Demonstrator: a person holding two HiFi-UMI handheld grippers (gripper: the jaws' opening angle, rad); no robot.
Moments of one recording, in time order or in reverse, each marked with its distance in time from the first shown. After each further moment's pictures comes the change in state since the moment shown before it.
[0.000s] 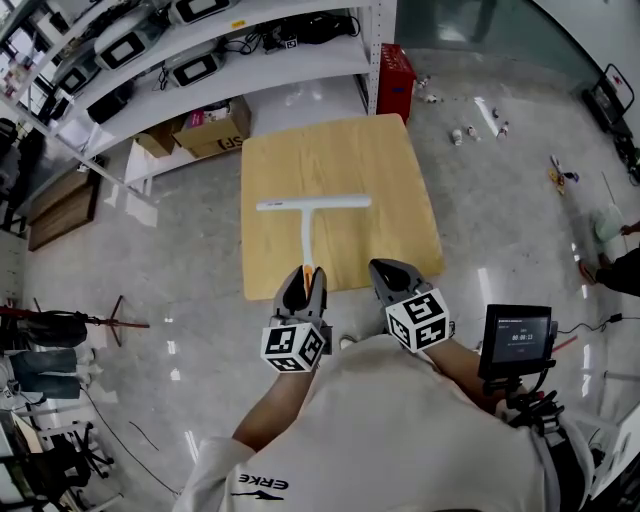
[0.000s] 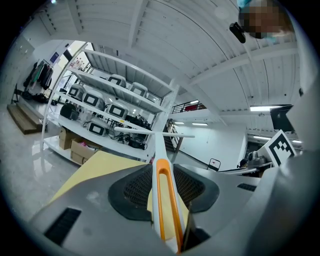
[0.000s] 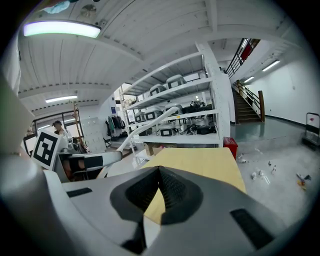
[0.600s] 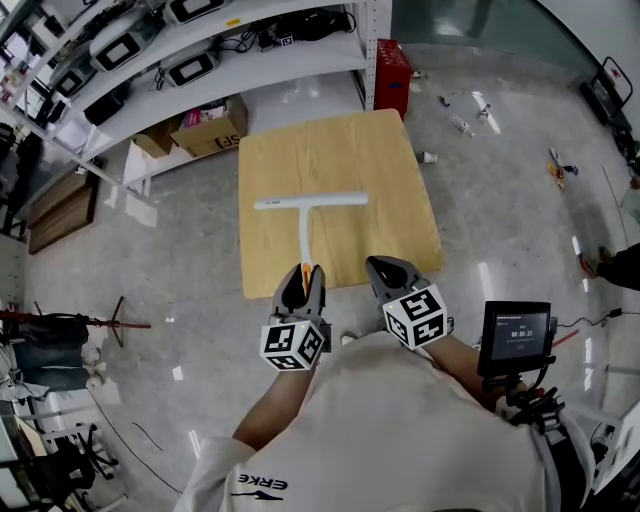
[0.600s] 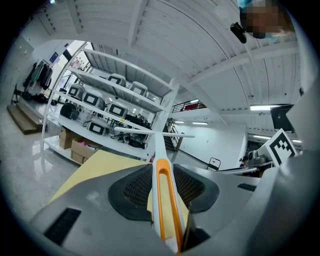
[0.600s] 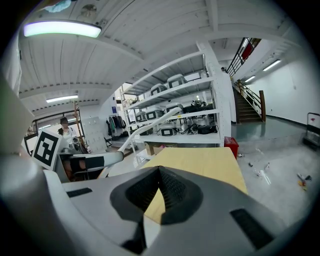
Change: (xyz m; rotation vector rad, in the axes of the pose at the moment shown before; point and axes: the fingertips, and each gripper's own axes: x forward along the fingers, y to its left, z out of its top) left arm 0.003 -0.004 -0.002 0.003 0.008 0.002; right arm -0.001 -0.002 0.000 -0.004 0.002 0.010
